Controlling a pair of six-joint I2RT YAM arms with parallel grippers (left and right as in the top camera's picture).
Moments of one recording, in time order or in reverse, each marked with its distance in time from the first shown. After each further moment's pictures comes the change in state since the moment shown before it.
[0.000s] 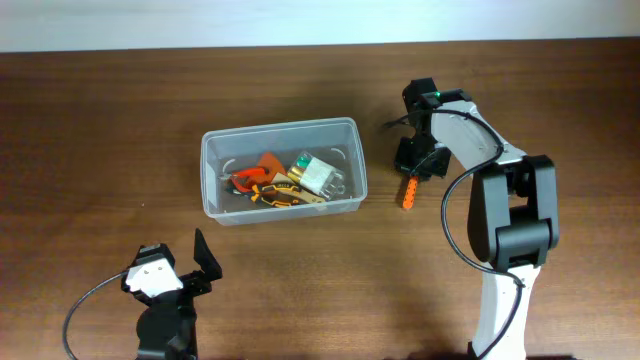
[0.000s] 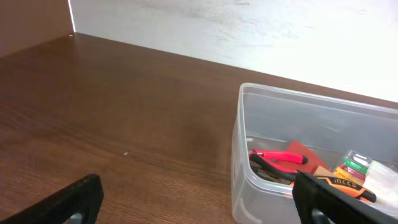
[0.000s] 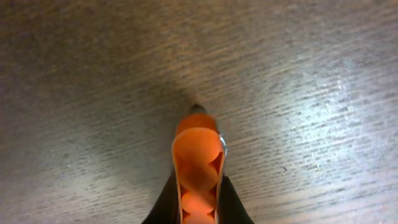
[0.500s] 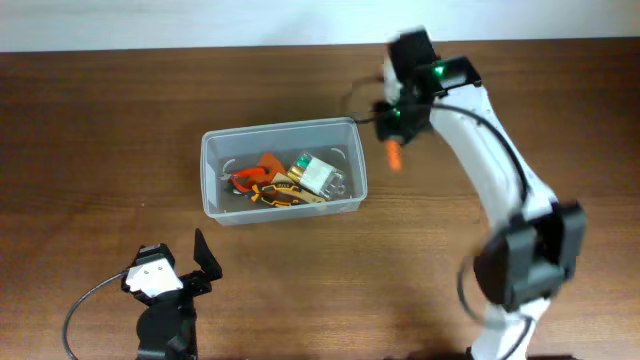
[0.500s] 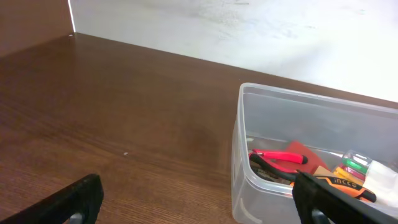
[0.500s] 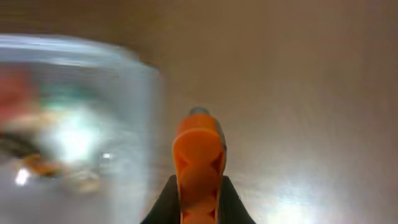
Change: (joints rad) left arm 0.000 0.000 0.000 0.000 0.000 0.000; right arm 0.156 -0.243 0.247 -0.066 -0.084 -0.421
